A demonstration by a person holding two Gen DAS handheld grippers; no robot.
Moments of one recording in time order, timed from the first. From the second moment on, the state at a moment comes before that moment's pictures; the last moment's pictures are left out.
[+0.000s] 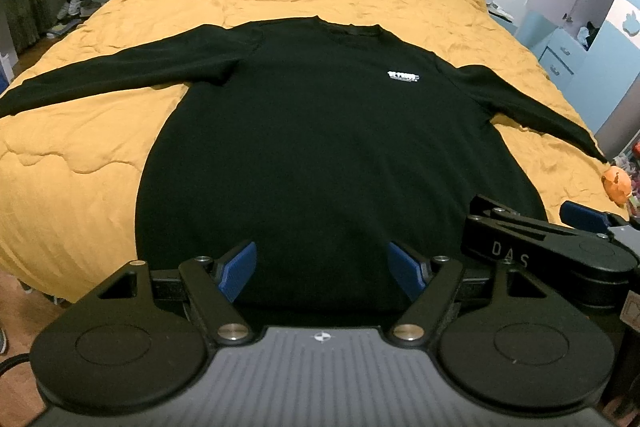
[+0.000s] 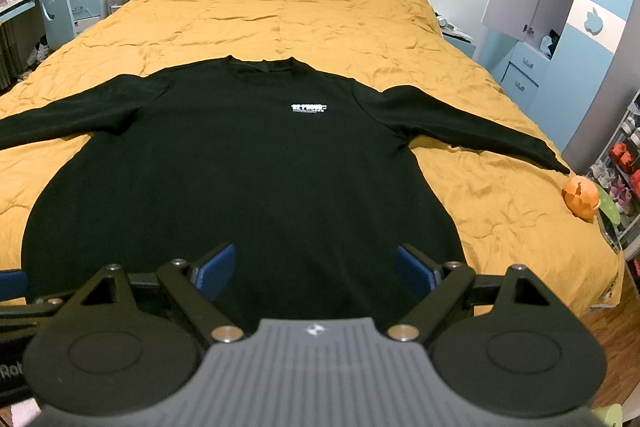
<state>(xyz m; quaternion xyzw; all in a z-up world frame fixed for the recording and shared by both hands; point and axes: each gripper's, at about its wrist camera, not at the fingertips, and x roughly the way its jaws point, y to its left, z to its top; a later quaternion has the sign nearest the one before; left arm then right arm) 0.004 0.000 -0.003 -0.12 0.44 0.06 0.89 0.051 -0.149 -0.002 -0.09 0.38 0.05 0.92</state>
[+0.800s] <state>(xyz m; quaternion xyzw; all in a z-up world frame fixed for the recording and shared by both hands) -0.010 0.347 -0.058 -0.46 0.20 0.16 0.85 0.125 0.013 -0.027 -0.08 0.24 0.33 0.91</state>
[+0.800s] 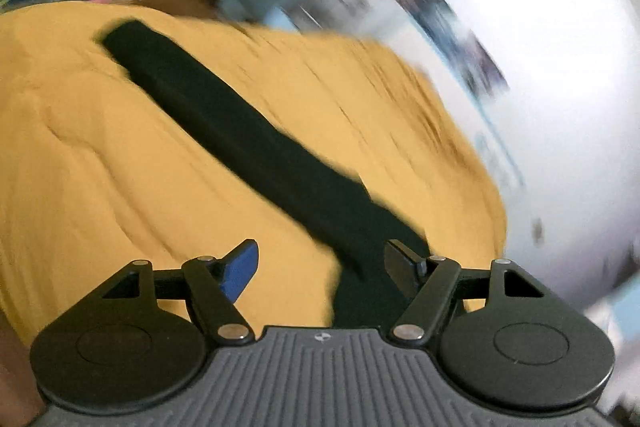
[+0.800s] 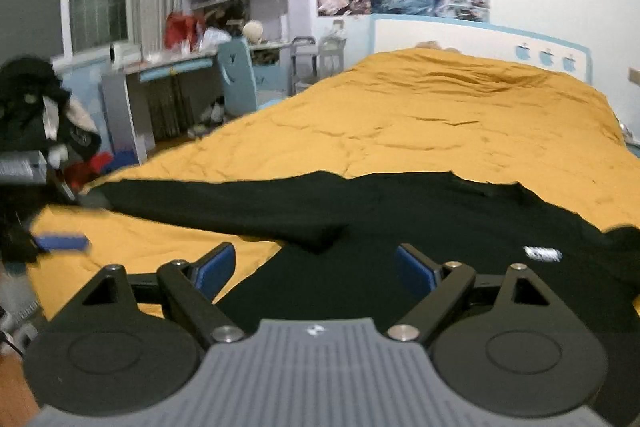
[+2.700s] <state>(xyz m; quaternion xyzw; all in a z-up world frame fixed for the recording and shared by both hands) 0.403 0.035 -0.107 -0.37 0.36 -0.22 0.83 0.241 -0.201 -0.133 0.04 0.39 0.15 0.91</state>
